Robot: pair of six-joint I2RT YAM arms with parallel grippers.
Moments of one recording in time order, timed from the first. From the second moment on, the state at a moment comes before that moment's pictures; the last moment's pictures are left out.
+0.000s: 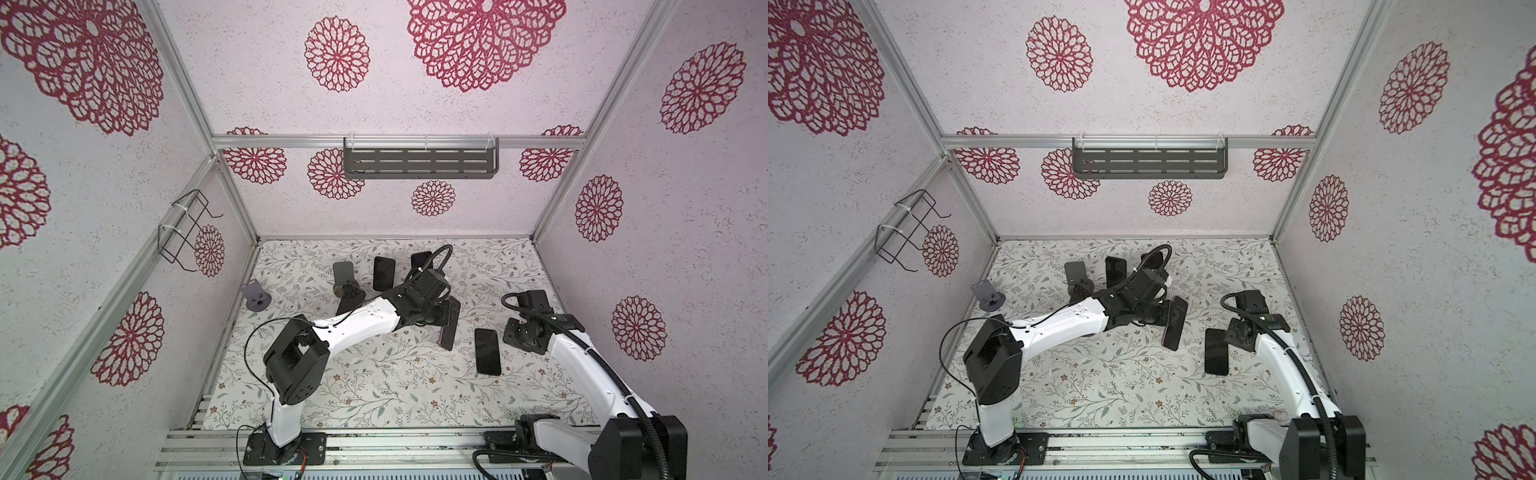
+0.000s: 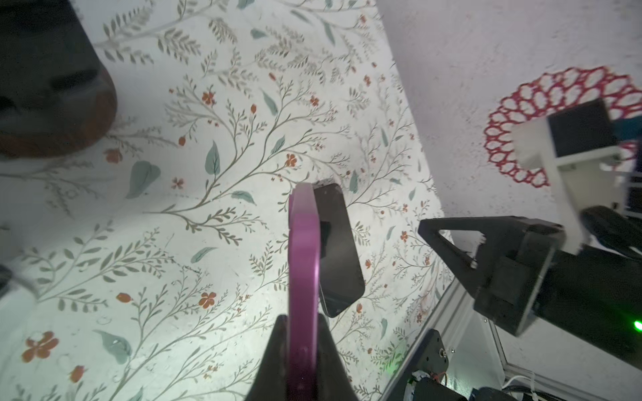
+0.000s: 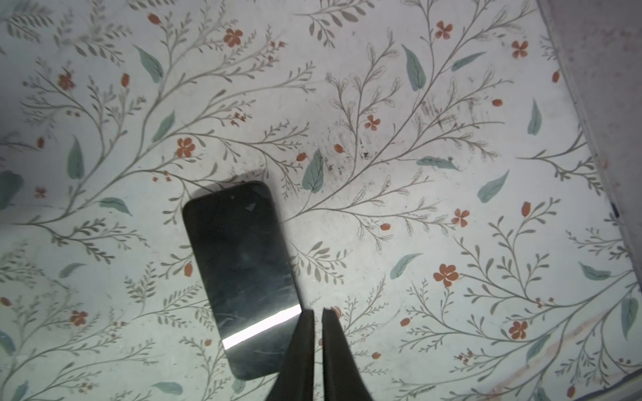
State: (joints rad) left arm -0.91 1.95 1.52 -0.36 0.17 -0.72; right arm 0.09 1.14 0.78 -0.84 0.19 0.44
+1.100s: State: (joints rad) left arm -1.01 2.11 1.38 -0.06 0.15 -1.07; right arm 0.02 1.29 0.64 -0.53 0.13 0.39
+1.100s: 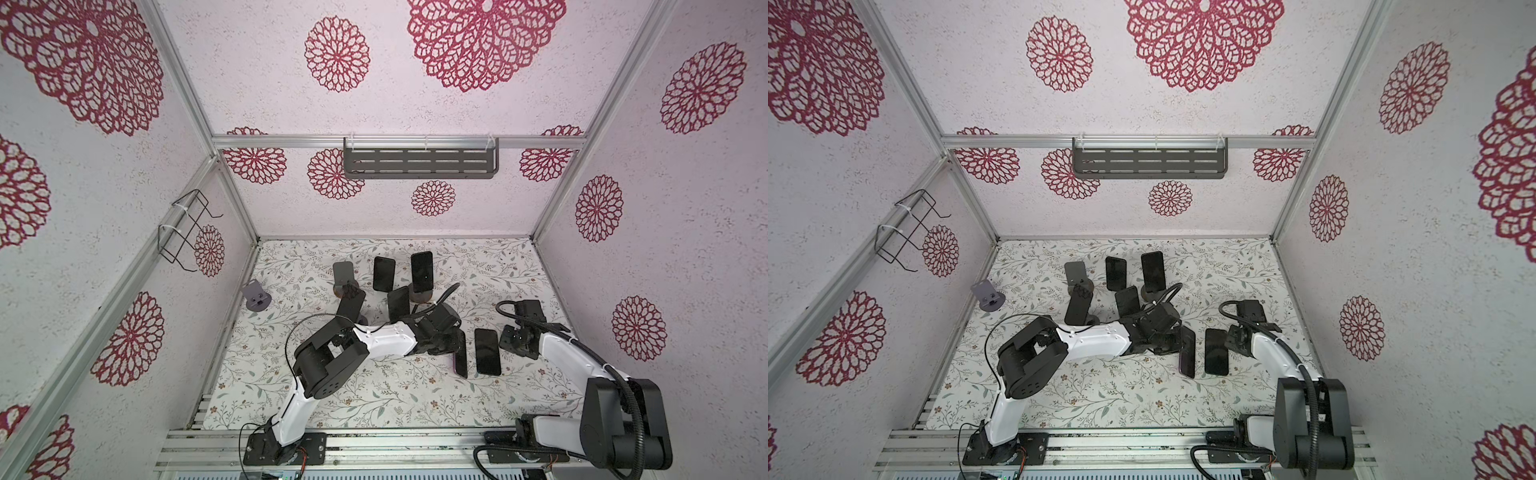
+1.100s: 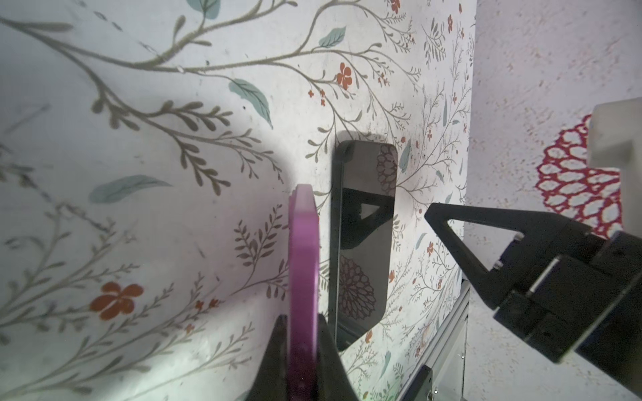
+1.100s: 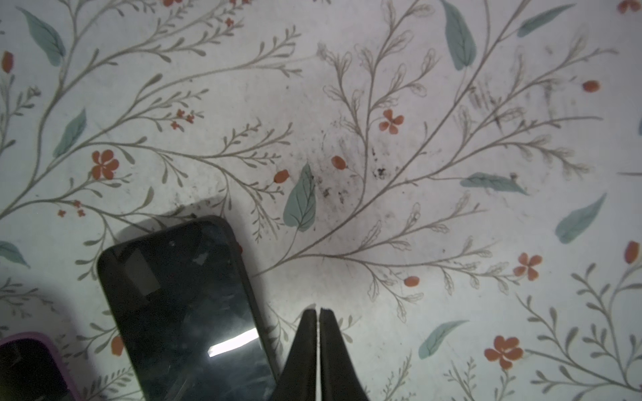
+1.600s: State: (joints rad) left arm -1.01 2.14 1.38 0.03 0.14 -1.13; right arm 0.02 1.36 0.63 -0.46 0.01 0.35
